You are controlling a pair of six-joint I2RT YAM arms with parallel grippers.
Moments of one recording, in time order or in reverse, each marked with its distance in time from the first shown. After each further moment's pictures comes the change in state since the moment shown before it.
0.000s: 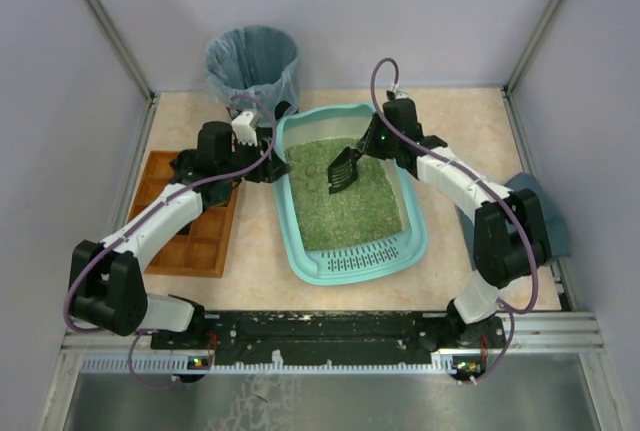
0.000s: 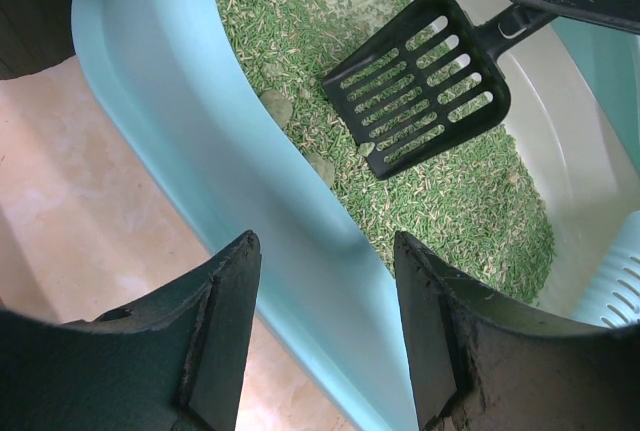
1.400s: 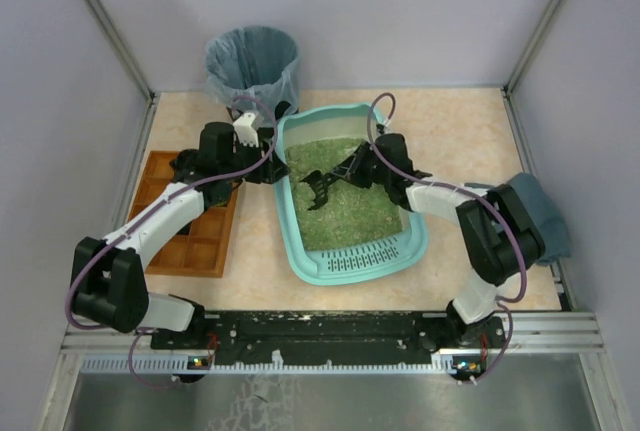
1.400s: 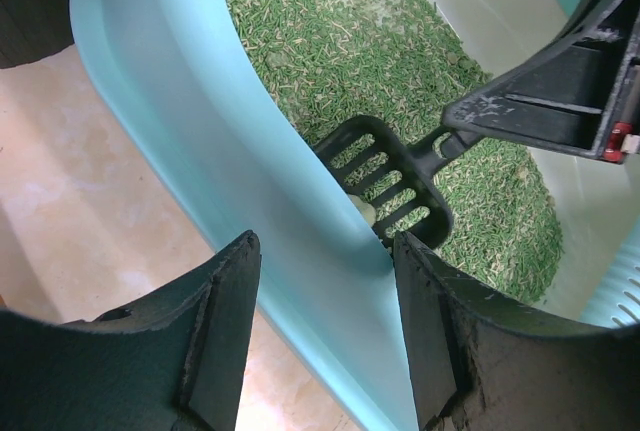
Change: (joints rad) left arm -0.002 0.016 0.000 -0.007 -0.006 0.005; right arm 0.069 0.065 -0.309 0.499 -0.225 0.351
